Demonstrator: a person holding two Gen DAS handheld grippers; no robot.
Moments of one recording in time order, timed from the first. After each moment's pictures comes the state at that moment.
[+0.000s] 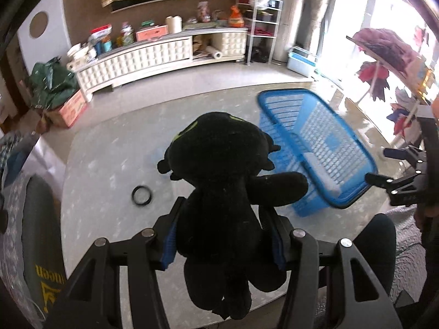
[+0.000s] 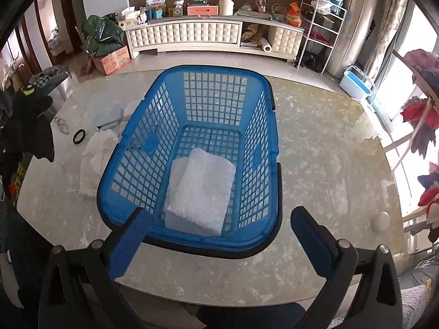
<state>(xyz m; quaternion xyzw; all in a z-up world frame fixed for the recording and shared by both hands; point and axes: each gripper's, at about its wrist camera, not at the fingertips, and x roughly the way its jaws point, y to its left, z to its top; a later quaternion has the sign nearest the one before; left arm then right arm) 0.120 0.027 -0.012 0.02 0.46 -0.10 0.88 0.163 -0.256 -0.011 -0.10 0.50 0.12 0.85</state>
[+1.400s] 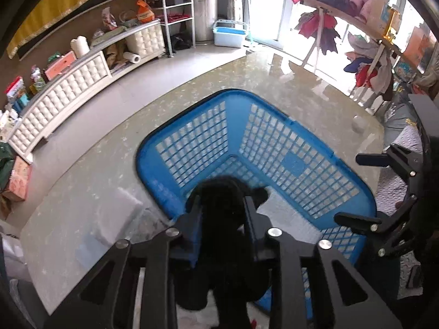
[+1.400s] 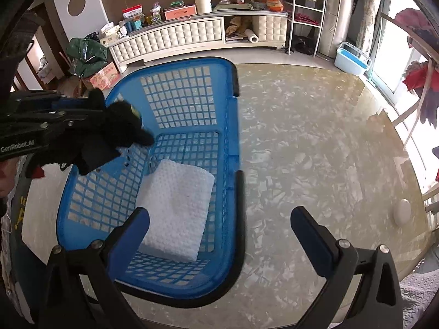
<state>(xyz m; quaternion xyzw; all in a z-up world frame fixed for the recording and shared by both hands) 0.258 -0.119 -0.048 0.14 0.47 -0.27 0.83 0.210 -0.300 -0.036 -0.02 0.51 0.11 0.85</state>
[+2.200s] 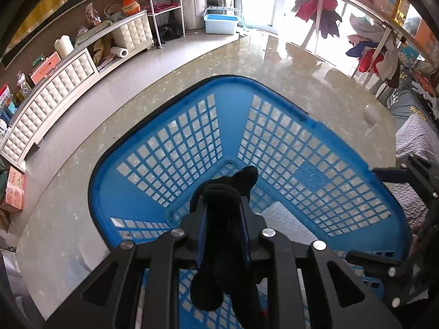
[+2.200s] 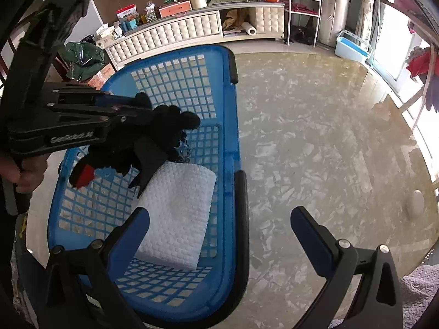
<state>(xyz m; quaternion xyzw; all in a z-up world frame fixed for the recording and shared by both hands) 0.296 -0.154 -0.087 0.17 0.49 -0.28 0.81 0.218 -0.294 -0.049 0.00 0.53 0.11 0.84</state>
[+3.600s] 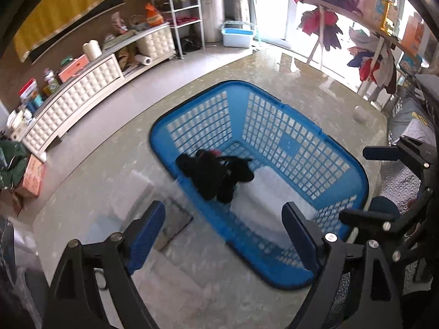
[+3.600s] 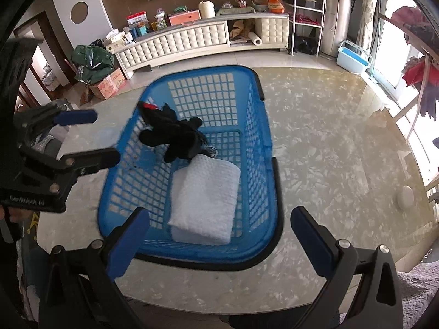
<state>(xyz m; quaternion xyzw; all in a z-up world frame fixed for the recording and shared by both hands) 0.214 -0.104 -0.035 0.16 0.46 -0.24 0.84 0.176 -0.277 -0.010 0.00 0.50 0.12 0.85</state>
